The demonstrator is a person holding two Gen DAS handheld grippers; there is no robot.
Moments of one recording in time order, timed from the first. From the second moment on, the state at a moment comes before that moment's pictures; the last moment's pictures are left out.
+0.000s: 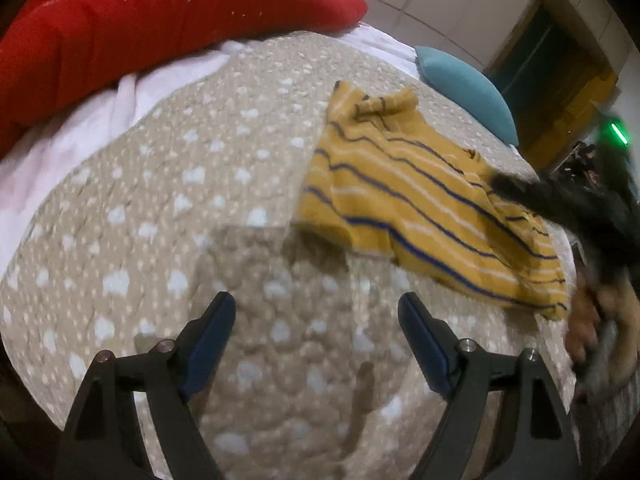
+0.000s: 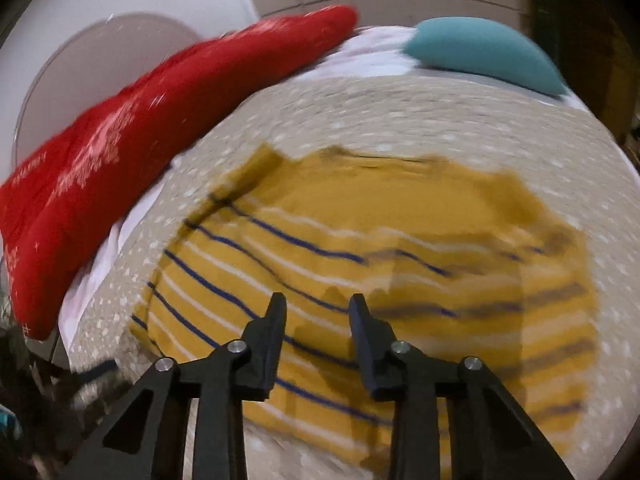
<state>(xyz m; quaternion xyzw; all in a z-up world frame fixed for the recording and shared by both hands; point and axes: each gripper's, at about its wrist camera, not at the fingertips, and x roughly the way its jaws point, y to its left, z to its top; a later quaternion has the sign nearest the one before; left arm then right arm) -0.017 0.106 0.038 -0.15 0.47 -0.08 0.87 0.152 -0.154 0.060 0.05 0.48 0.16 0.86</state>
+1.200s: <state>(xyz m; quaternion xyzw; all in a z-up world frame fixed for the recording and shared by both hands) -0.065 0.114 0.065 -0.15 0.45 -0.10 0.88 0.213 -0.350 0.027 0.19 0.50 -0.05 0.84</state>
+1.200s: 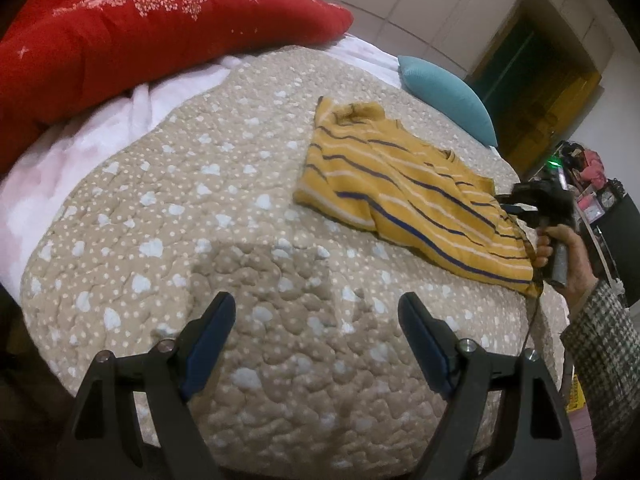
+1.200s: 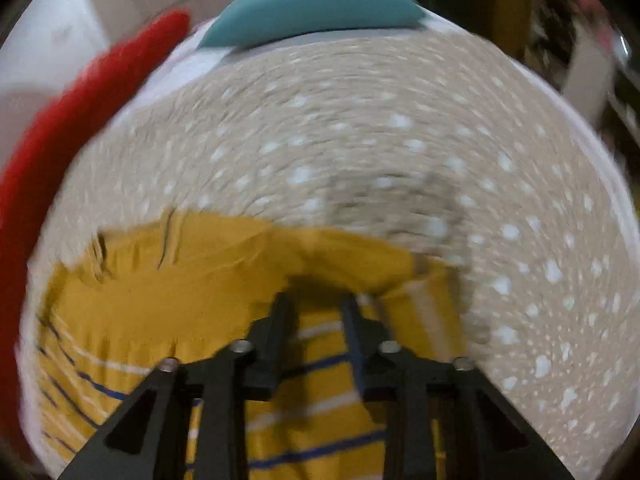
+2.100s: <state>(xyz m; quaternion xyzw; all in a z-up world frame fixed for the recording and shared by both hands) -0.077 0.080 0.073 -0.12 0.46 -0.08 0.87 0.049 -0.401 0.032 0.19 0.50 0.01 0.84</state>
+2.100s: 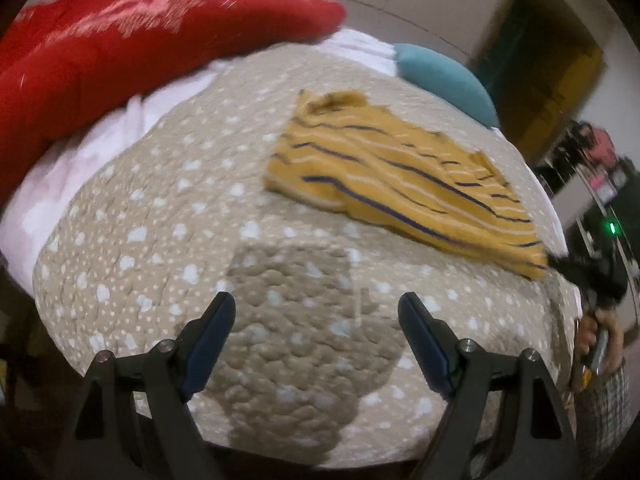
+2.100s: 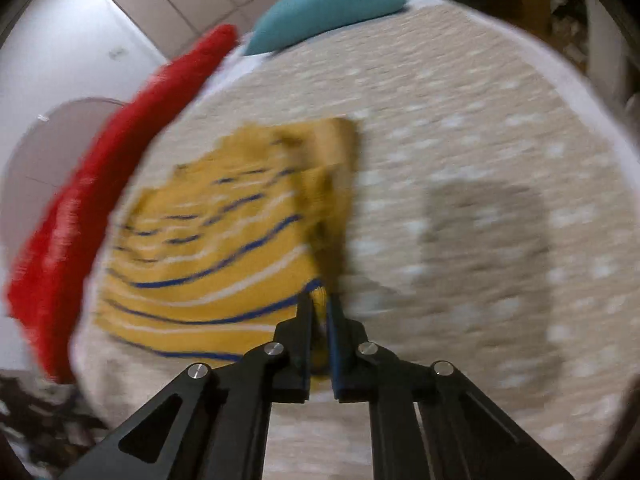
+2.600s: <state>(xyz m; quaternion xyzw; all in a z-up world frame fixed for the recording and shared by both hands) -0.068 0.125 0.056 -0.19 0.46 -0.05 0.87 0.040 -0.199 0.073 0.00 0.47 0.20 0.86</state>
